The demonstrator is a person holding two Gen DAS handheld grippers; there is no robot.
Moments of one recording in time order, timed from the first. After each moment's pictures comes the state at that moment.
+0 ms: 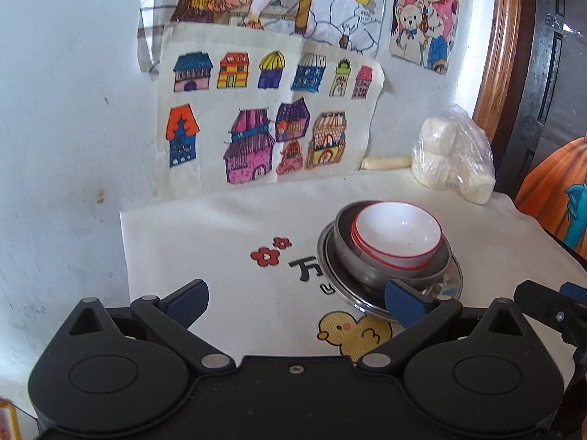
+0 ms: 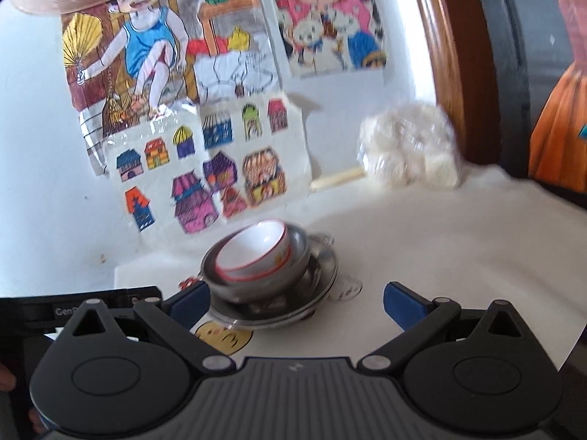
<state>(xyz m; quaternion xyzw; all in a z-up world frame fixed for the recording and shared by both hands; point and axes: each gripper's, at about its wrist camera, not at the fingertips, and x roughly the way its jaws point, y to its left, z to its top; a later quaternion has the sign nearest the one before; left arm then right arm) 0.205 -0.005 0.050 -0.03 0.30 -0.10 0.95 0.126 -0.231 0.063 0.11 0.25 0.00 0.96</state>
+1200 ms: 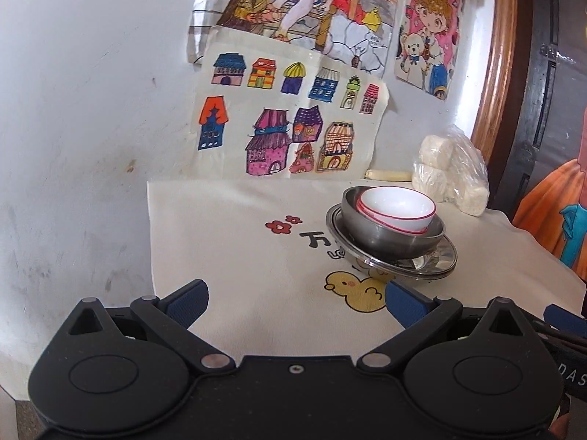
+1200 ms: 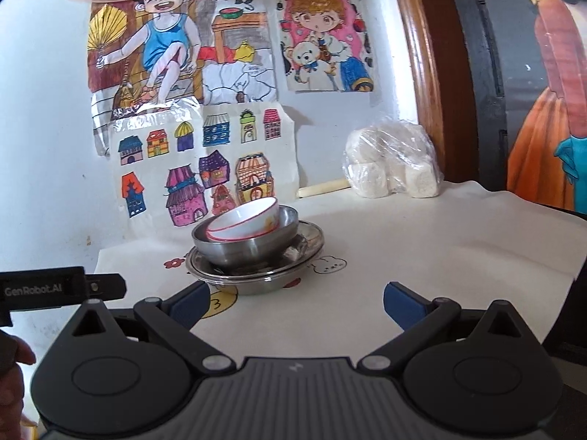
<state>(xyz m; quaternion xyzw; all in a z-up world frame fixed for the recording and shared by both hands) 0.135 0.014 0.008 -0.07 0.25 -0.09 0.96 0.074 -0.209 0.004 0.09 0.19 -0.03 0.98</state>
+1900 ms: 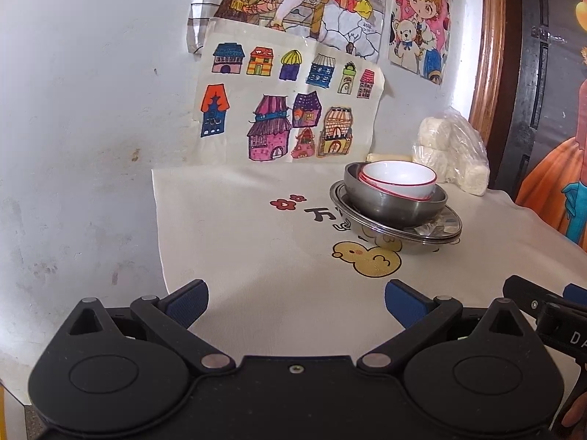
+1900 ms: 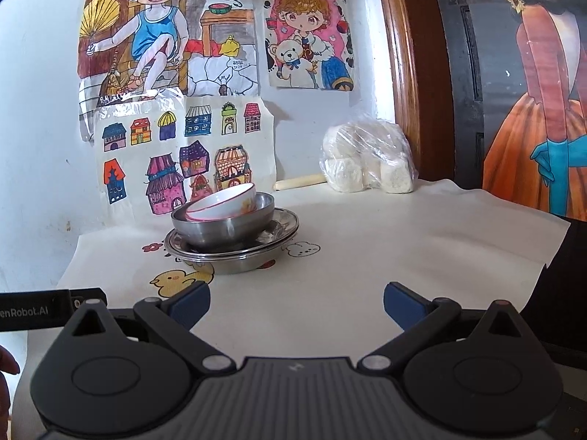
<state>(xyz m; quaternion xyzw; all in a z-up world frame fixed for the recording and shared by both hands) 0.119 0.013 -0.014 -0.04 0.24 -0.09 0.97 0.059 -0.204 -0.009 0.07 0.19 -0.07 0.98</state>
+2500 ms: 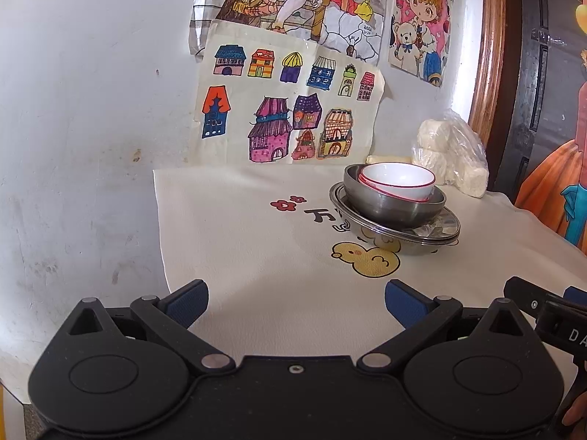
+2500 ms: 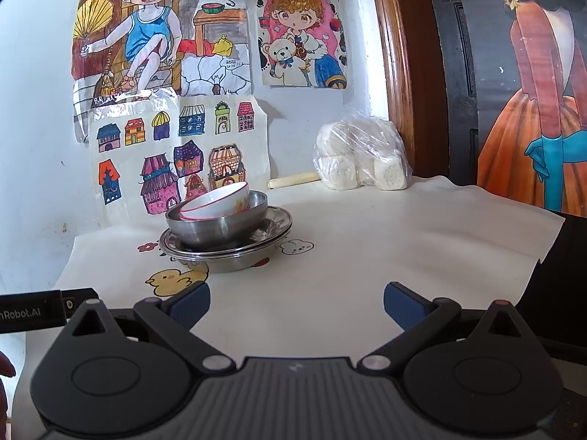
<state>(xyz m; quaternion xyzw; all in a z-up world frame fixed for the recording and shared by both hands) 0.117 0.013 -0.014 -0.04 0.24 -0.09 0.97 0.058 -0.207 -0.009 0.07 0.20 -0.08 0.97</state>
